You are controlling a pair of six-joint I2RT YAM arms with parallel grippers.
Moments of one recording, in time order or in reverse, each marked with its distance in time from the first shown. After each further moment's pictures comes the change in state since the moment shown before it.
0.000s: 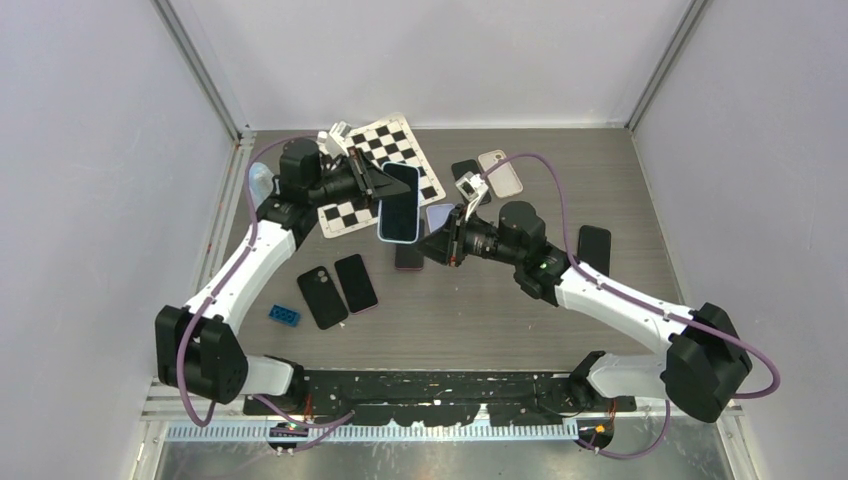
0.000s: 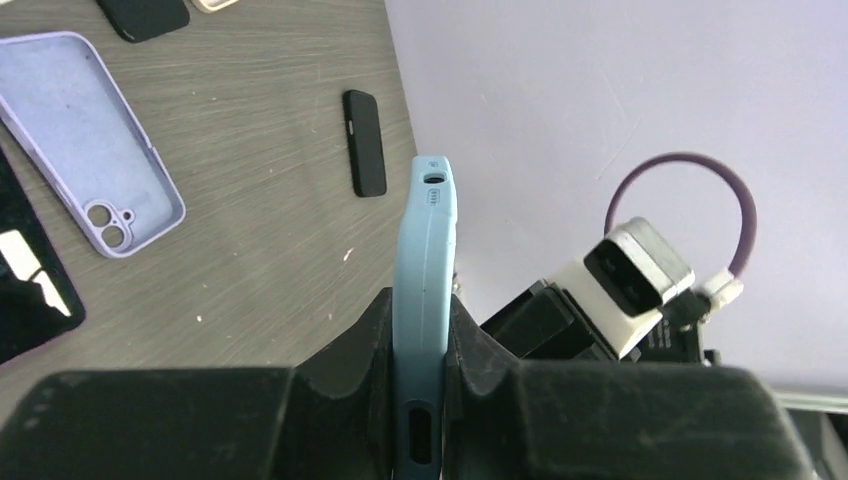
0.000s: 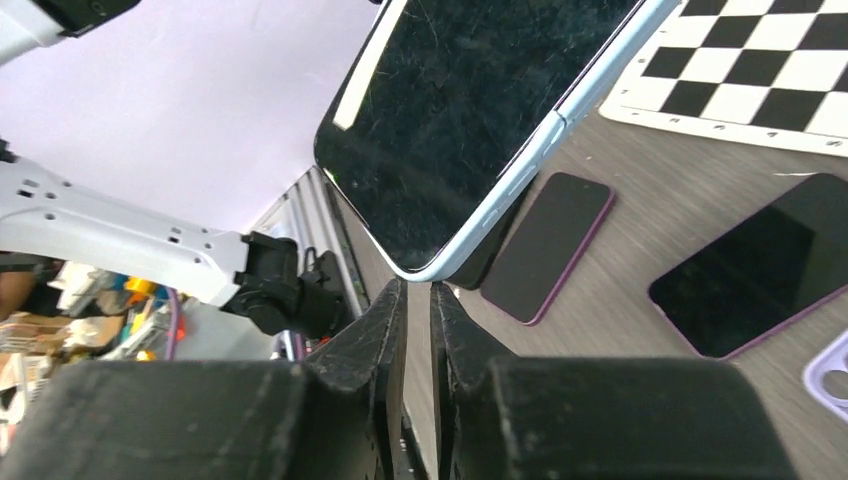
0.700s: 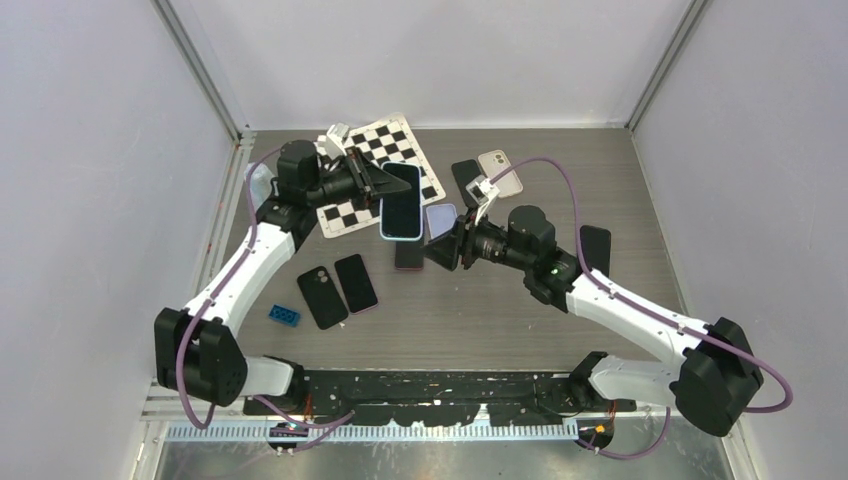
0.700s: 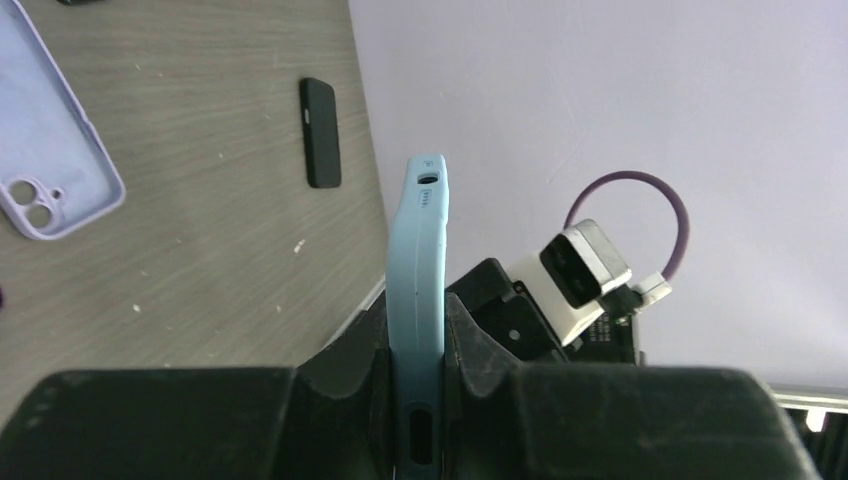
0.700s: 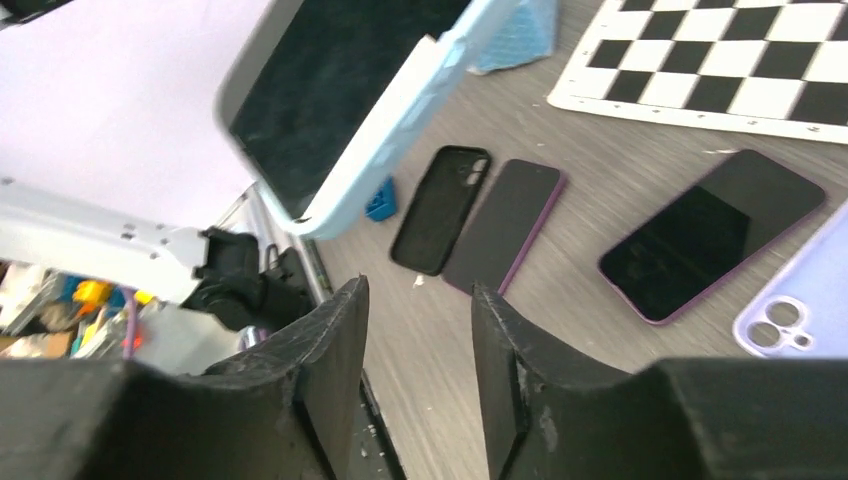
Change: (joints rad) left arm 0.008 0.002 -0.019 0.058 0.020 -0.195; right arm -0.003 -0.081 -0.033 -0.103 0.114 -0.084
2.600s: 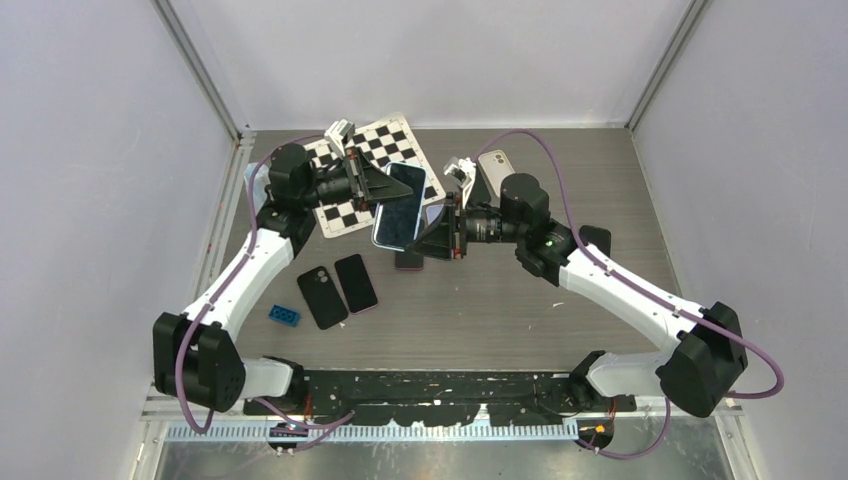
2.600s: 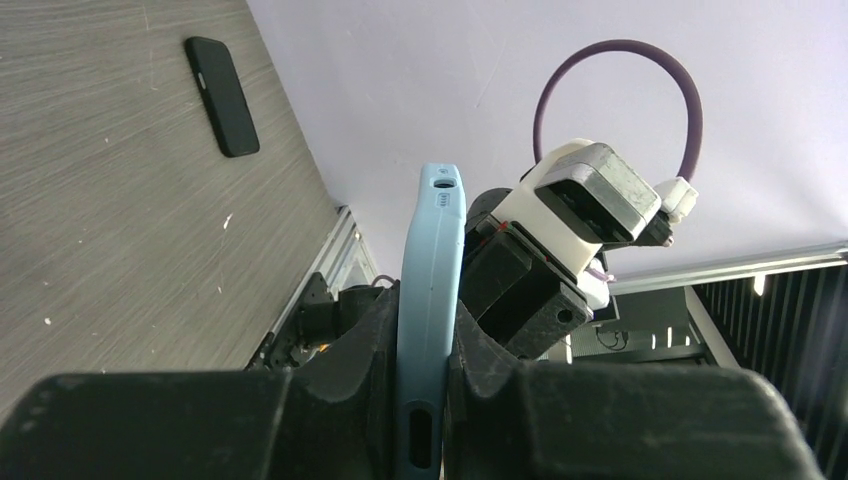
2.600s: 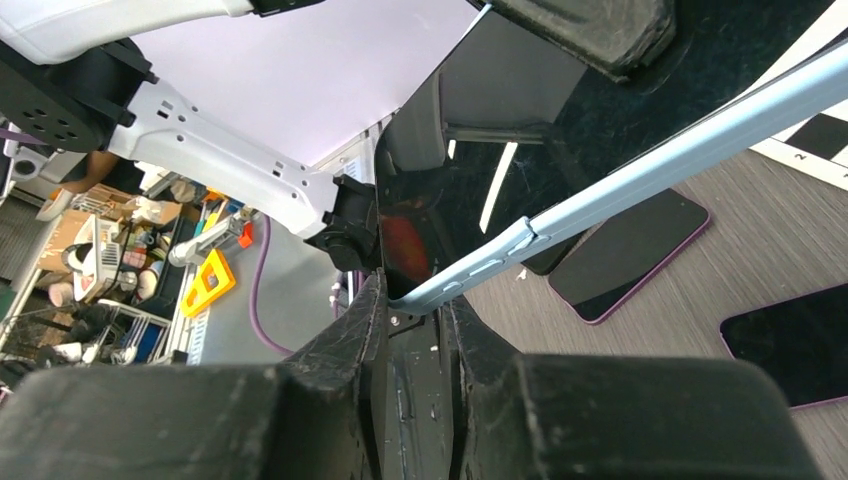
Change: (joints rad) left arm 0.006 -0.037 -0.056 0.235 0.196 -0.067; right arm -0.015 0.101 0.246 -0.105 -0.401 -0.023
